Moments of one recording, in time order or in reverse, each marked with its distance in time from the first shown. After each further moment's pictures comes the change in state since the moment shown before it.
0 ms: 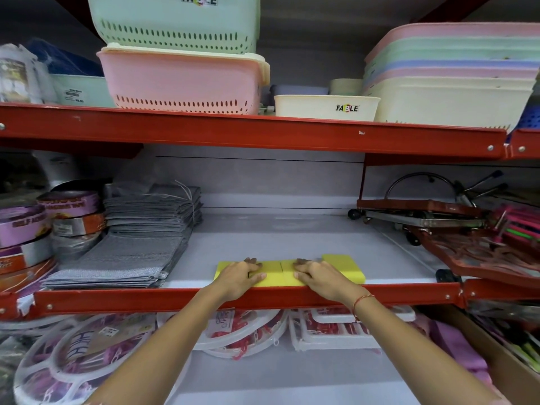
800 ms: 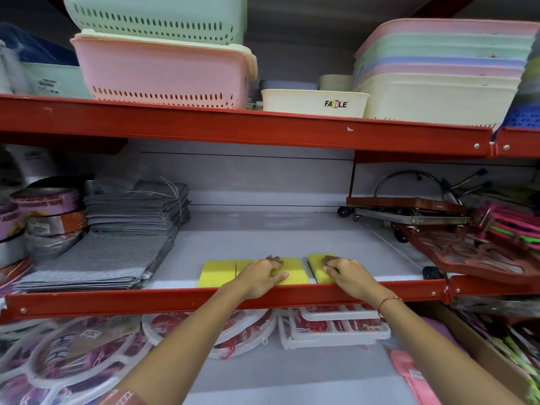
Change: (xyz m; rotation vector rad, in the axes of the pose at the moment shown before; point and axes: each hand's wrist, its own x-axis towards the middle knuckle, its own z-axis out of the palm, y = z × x) left_hand 0.027 0.051 0.024 -0.027 -0.046 0.121; right_hand -0.023 0.071 -0.010 0.066 0.118 0.266
